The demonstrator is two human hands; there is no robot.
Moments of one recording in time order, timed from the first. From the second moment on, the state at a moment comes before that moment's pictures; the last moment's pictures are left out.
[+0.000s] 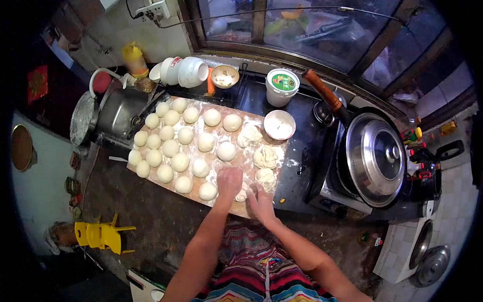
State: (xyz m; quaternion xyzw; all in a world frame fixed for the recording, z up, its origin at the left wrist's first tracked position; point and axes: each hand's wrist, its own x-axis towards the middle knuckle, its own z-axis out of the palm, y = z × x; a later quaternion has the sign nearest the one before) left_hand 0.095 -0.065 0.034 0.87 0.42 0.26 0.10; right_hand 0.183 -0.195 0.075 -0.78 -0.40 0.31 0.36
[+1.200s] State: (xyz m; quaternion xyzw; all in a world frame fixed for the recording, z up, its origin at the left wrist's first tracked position) left_hand 0.068 -0.158 0.015 0.87 0.41 0.17 0.22; right_hand 0.178 -0.227 0.071 -0.72 -0.51 0.24 0.41
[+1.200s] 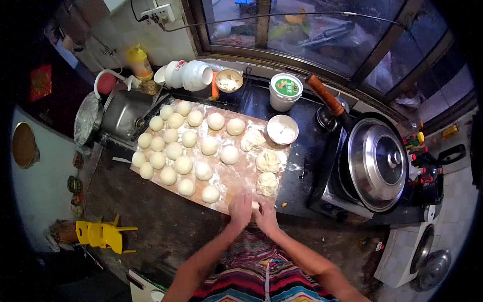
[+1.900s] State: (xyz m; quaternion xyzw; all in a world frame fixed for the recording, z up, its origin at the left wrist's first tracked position) left_hand 0.076 -0.123 0.025 0.85 0.36 0.31 0.22; right_hand 0.182 -0.232 0.076 -0.73 -0.52 0.31 0.32
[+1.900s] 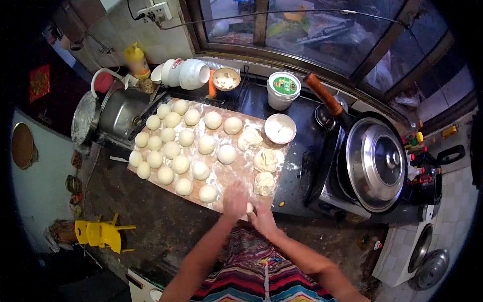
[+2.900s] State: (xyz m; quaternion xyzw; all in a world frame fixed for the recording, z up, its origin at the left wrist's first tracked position) left_hand 0.076 -0.136 0.007 0.84 0.40 0.34 0.11; right_hand 0.177 -0.239 0.061 -0.71 -0.57 0.22 0.34
